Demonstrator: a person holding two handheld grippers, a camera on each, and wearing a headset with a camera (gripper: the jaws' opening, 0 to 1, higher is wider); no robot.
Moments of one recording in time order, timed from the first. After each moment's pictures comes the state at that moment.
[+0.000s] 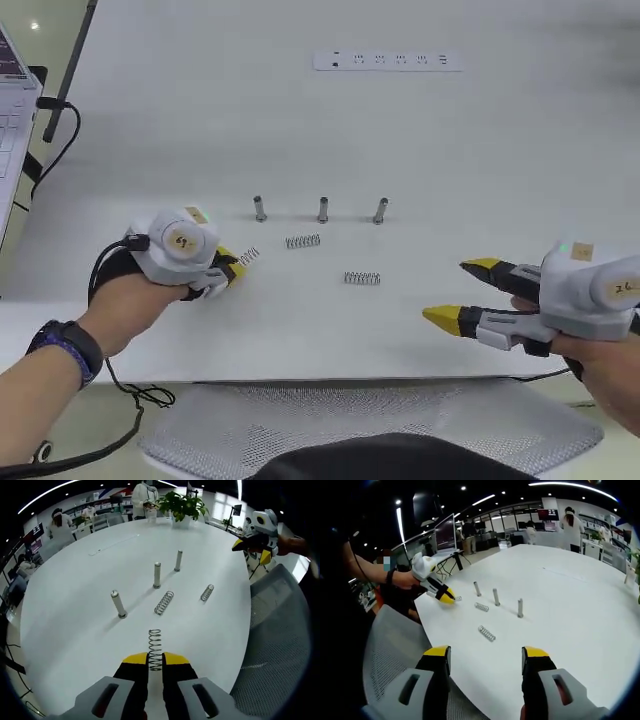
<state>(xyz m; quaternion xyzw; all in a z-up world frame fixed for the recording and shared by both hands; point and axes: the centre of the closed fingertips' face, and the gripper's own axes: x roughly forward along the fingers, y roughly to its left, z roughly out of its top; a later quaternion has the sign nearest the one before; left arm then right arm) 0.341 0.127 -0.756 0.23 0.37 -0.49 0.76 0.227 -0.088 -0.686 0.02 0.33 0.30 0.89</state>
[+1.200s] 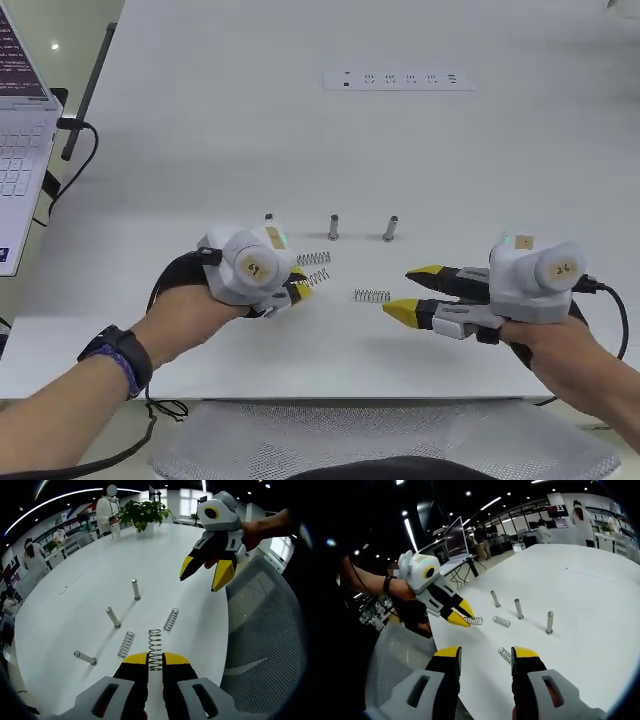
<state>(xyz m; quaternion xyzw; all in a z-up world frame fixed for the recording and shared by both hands) 0.305 0.052 -0.730 0.28 0.30 -0.58 0.70 0.265 -0.028 -0.695 0.08 0.32 0.37 0.87</state>
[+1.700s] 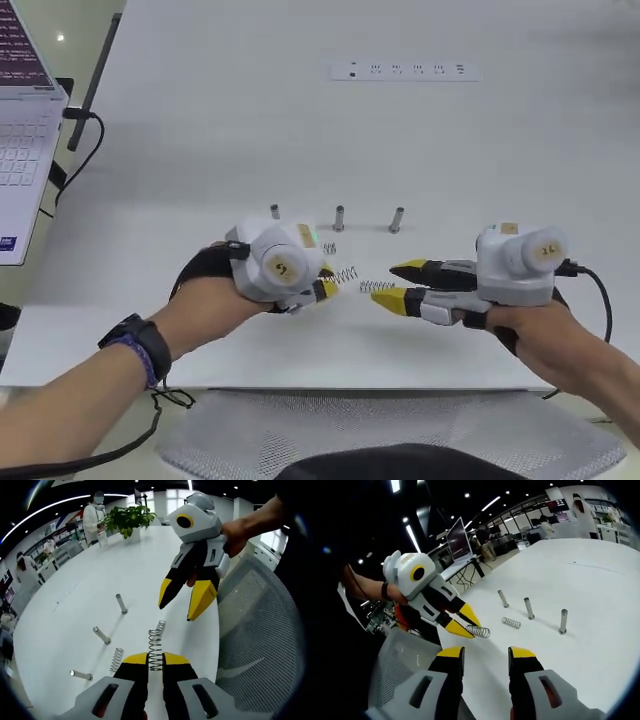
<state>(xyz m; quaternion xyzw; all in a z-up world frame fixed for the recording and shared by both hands) 0.285 0.027 -0.716 0.30 0.27 -0.61 0.68 0.267 -0.007 -0.700 0.12 0.32 0.40 0.85</state>
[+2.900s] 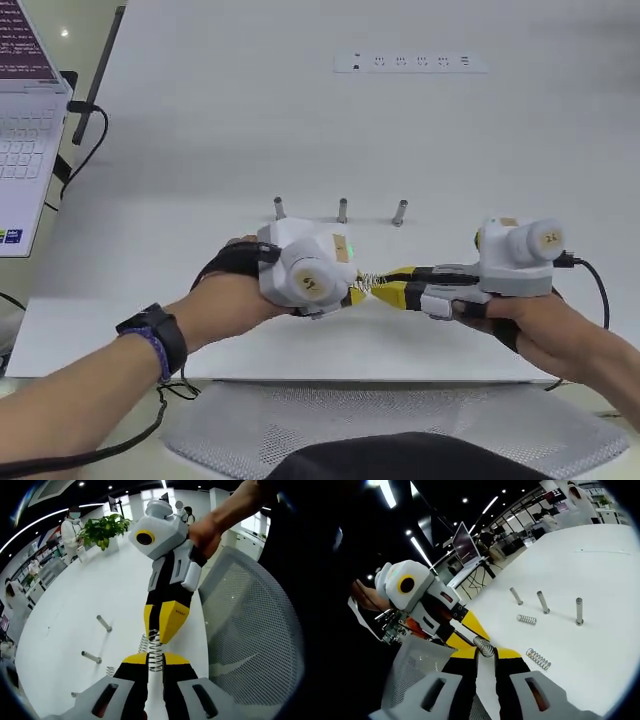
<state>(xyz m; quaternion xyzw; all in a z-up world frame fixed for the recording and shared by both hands) 0.256 0.007 -0.705 0.34 0.22 -0.66 0.63 0.256 0.006 -0.697 0.19 0.33 0.43 0.82</state>
